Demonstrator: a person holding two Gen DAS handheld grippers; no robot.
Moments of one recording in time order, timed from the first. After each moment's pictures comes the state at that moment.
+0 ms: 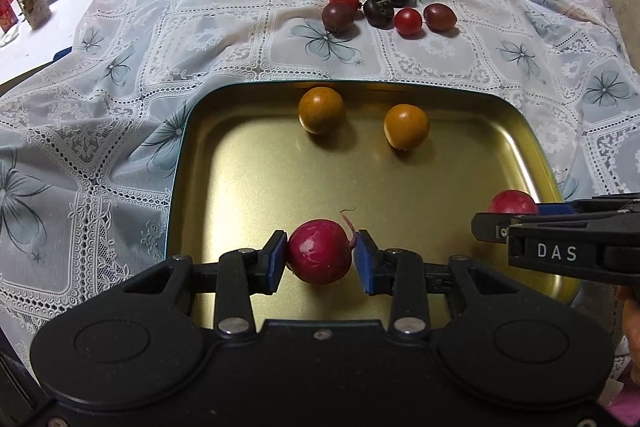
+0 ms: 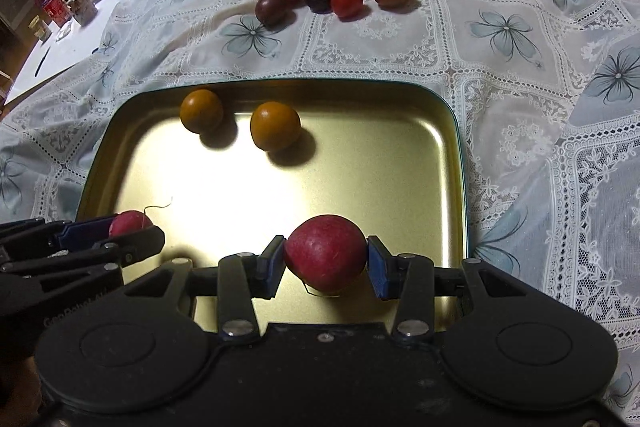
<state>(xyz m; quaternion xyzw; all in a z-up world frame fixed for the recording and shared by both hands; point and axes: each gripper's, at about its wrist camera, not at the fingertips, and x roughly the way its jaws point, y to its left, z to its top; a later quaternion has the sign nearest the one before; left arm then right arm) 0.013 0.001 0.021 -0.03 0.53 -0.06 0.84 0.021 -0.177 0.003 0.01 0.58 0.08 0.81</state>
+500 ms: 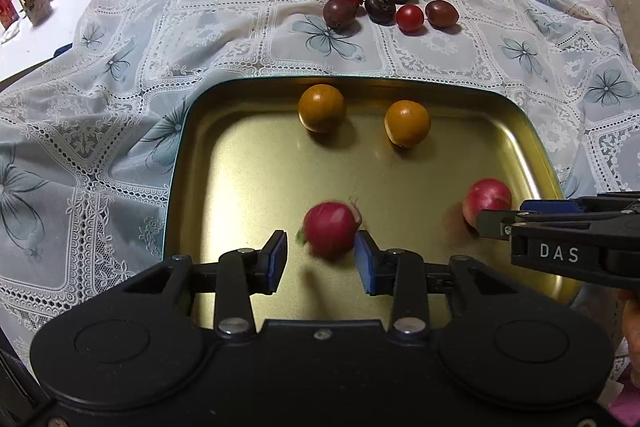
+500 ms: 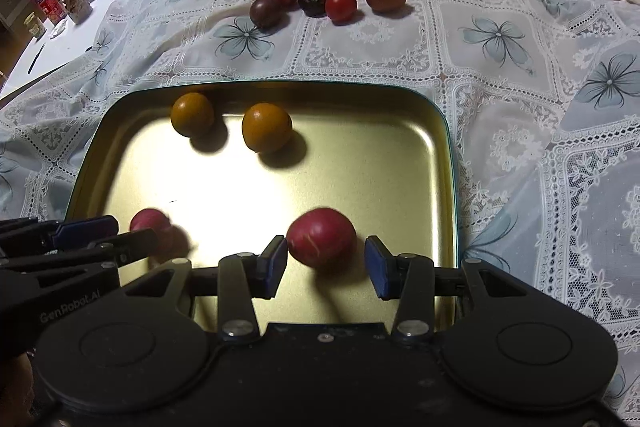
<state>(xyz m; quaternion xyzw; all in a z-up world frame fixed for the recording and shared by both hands) 0.013 0.000 0.020 -0.03 0.54 -0.06 0.84 0.019 -0.176 0.004 0.00 0.57 0.08 0.82</state>
